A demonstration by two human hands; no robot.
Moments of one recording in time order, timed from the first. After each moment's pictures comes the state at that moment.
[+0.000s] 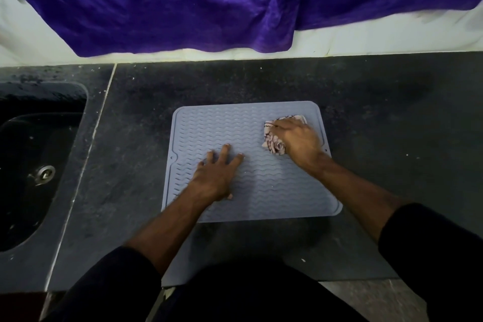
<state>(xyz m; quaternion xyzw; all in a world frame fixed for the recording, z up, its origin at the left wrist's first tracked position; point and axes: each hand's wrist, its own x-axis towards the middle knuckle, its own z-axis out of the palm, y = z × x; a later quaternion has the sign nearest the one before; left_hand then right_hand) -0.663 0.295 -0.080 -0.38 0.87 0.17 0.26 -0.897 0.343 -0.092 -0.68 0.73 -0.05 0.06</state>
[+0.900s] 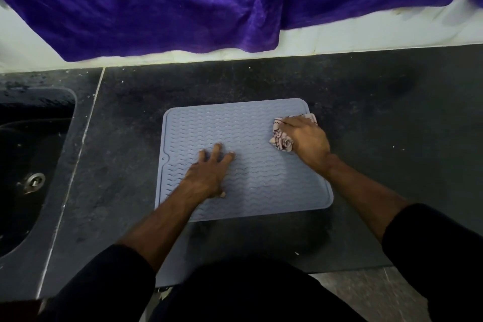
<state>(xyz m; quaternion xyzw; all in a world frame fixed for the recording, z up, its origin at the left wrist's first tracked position) -0.665 0.294 -0.077 -0.38 0.87 0.19 0.27 -0.927 0.372 -0.093 -0.64 0.77 -0.05 0.07</state>
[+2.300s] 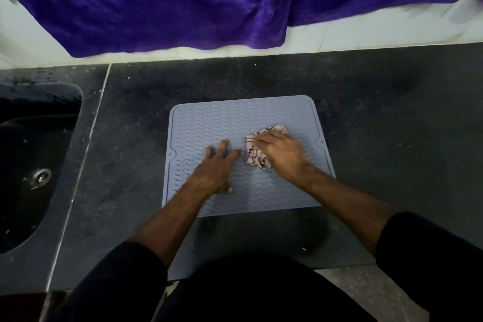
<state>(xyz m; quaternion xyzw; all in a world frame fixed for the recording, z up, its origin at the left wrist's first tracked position) -0.663 0.294 -0.081 -0.40 0.86 0.23 0.24 -0.846 0.370 -0.085 -0.72 0.69 -0.01 0.04</state>
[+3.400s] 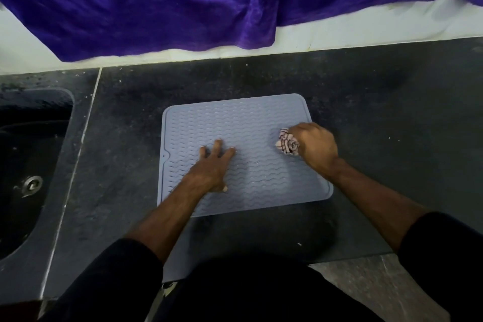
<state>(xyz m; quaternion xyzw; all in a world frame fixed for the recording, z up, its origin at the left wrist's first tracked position) -0.665 0.297 -0.073 -0.38 0.86 0.24 0.25 -0.910 0.401 -0.076 -0.61 0.79 -0.03 0.07</state>
